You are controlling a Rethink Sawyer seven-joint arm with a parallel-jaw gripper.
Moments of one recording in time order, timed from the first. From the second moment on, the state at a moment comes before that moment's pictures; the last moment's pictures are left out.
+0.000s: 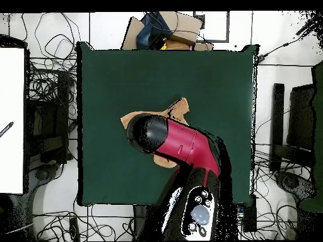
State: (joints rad) arm -0.01 -0.71 -0.28 1.69 0.23 0.68 1.60
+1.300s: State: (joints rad) arm -0.05 -0.65 -0.24 1.68 0.23 0.57 1.60
